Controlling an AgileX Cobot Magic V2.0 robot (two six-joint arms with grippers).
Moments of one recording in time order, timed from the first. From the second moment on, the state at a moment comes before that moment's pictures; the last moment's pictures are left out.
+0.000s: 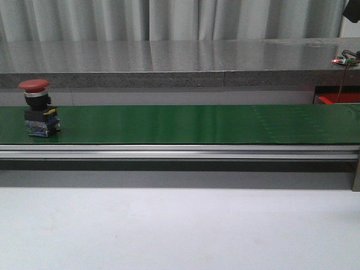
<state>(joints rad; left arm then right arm) 0.55 2.09 -1.70 -0.23 0.83 0.43 0.08 1.41 -1.11 0.09 0.90 0.04</state>
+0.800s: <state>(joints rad) 0.28 1.85 -1.70 -0.33 1.08 0.44 0.08 1.41 -1.11 0.09 0.90 0.04</state>
